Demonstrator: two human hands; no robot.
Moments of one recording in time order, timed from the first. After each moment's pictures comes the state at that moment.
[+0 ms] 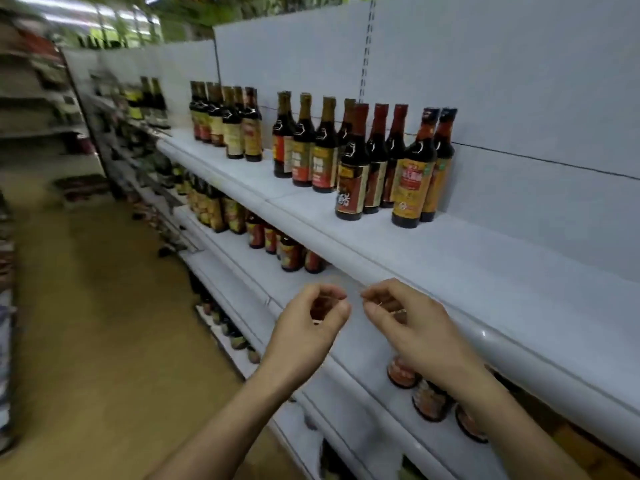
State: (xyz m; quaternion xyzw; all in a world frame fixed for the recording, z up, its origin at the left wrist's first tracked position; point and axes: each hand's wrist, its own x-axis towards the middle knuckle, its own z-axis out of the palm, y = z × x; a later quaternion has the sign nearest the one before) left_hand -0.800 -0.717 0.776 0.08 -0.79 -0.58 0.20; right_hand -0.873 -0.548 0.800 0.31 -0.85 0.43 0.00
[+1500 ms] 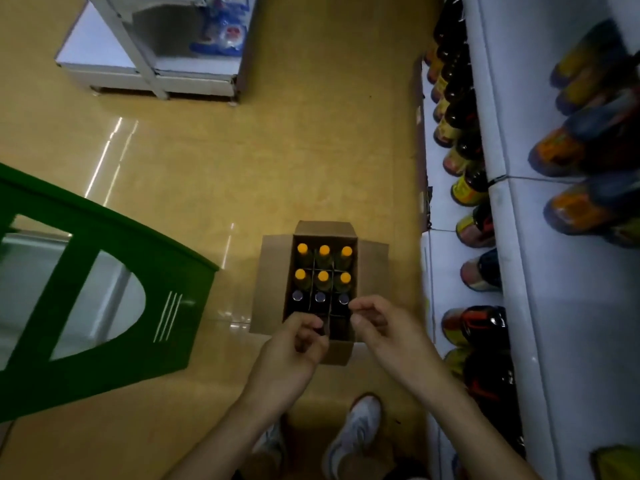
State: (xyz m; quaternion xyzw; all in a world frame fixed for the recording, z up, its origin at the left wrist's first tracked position) left_hand -0.598 -0.762 0.292 0.59 -0.56 -0.57 0.09; right_hand -0.780 -0.725 0.292 0.42 -0.72 0.26 -0.49
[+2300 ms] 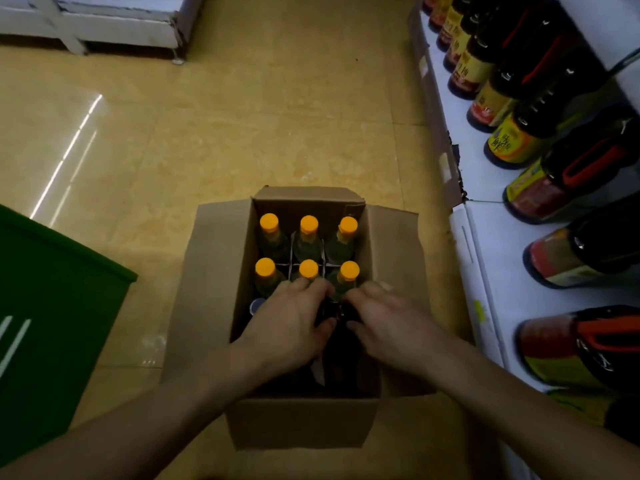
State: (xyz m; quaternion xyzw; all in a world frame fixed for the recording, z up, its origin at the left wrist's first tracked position) left_hand -0.645 -0.856 -0.052 0.41 -0.85 -0.33 -0.03; right_hand -0.815 -0.789 -0.046 0.68 -0.68 -0.04 -0.26
